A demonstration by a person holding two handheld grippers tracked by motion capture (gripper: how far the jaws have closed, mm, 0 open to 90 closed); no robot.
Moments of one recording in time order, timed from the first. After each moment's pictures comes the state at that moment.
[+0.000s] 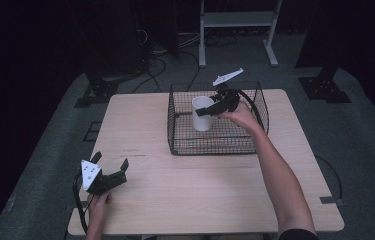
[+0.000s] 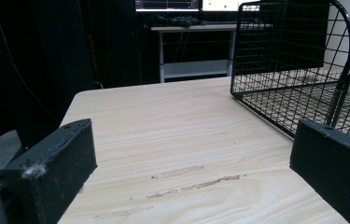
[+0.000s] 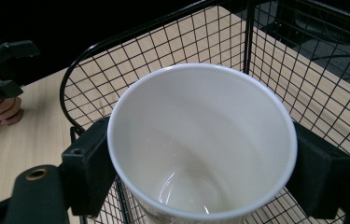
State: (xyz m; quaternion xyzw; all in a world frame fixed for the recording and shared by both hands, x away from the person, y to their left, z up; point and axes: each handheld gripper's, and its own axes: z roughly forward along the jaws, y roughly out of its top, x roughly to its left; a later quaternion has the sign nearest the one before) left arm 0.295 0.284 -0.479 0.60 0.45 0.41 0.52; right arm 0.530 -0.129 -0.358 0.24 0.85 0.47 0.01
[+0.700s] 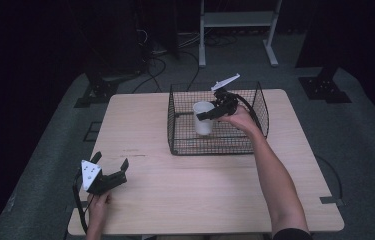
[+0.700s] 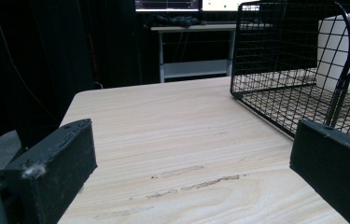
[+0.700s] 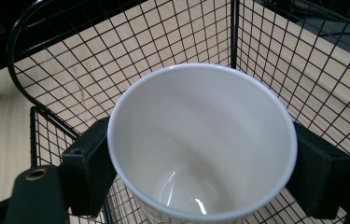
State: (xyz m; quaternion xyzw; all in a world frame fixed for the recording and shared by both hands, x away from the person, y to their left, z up) left arm 0.294 0.284 -0.479 0.60 0.45 0.41 0.52; right arm 0.540 -0.128 -0.384 0.26 0.86 0.44 0.01
